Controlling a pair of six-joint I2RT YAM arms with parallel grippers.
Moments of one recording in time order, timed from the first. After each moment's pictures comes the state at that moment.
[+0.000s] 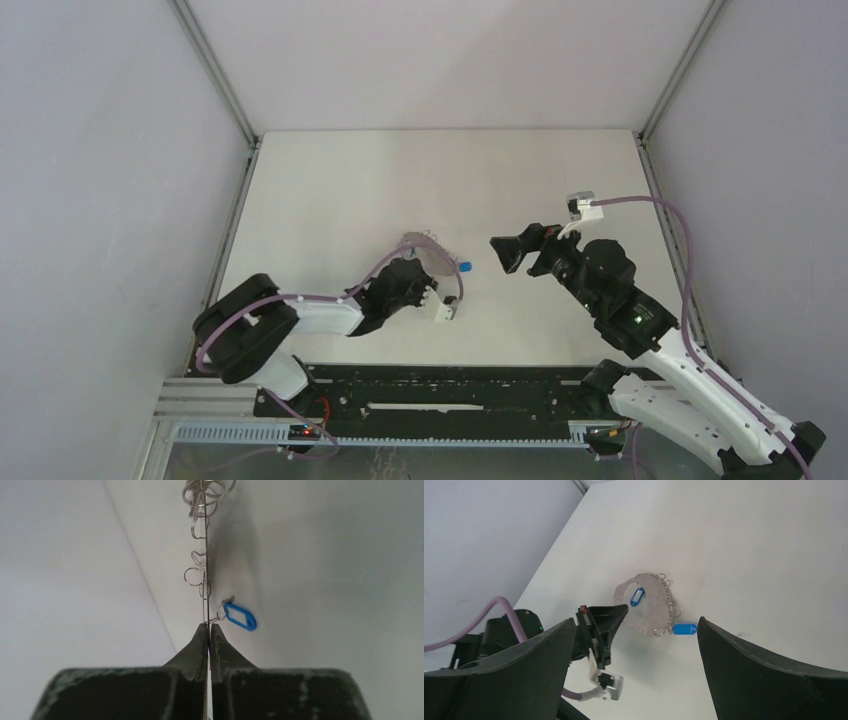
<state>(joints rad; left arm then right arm) -0.83 1.48 0.50 0.40 -0.14 1.39 0.69 0.71 0.73 -0.16 0.14 0.49</state>
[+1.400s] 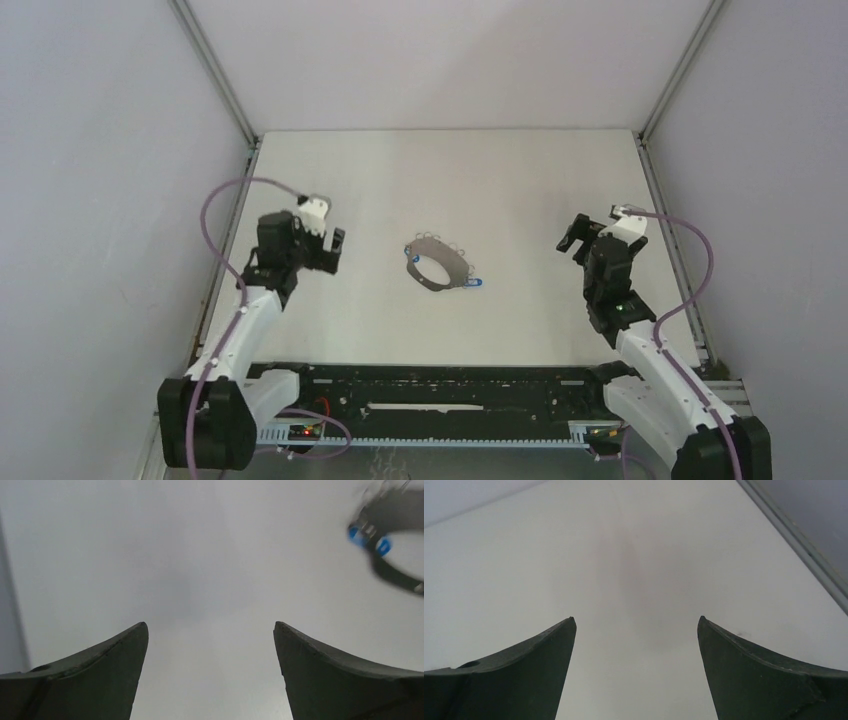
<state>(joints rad) -0.06 1.01 0.74 -0.27 0.16 0.29 0.26 0.78 0.45 0.07 0.49 0.33</state>
